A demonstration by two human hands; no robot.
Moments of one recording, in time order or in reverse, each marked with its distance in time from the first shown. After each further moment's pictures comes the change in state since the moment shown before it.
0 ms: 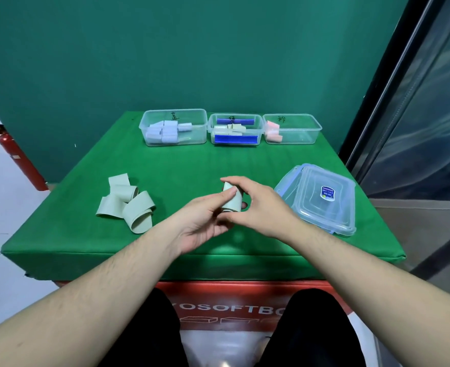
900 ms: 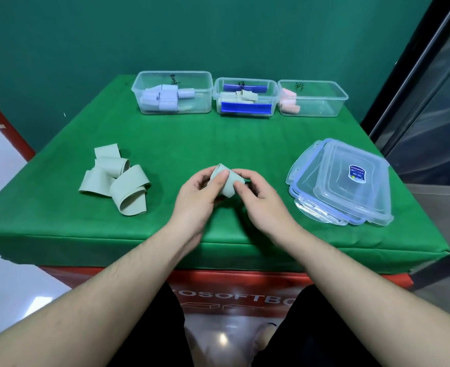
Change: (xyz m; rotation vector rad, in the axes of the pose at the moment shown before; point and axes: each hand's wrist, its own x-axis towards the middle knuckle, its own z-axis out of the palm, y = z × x) left_hand 0.051 -0.049 -0.040 0.056 0.325 0.431; right_hand 0.008 0.040 0.076 0.511 0.163 0.263
